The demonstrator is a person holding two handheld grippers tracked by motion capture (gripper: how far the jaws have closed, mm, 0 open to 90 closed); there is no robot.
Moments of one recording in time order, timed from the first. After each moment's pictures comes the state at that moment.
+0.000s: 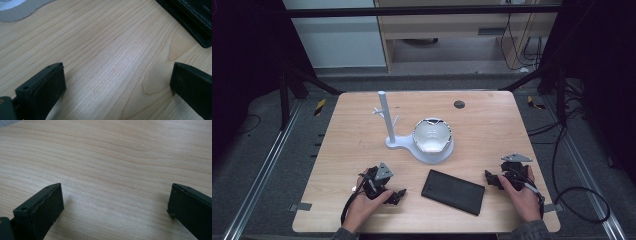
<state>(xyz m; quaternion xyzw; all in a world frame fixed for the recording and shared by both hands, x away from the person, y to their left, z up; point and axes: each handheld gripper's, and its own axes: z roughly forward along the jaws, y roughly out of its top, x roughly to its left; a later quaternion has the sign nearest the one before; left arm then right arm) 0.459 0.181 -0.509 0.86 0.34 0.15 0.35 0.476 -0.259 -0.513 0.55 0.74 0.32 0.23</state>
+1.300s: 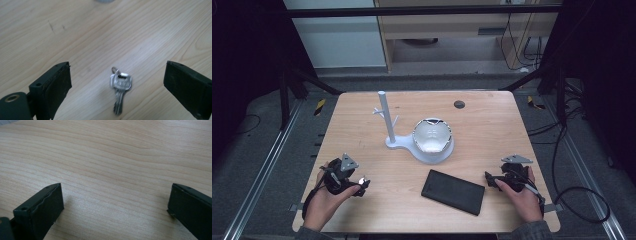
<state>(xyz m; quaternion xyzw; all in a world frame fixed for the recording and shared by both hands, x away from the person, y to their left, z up) 0.448 0.267 -0.442 0.86 0.39 0.21 0.24 0.472 -0.259 -0.513 0.54 0.74 0.32 0.23</state>
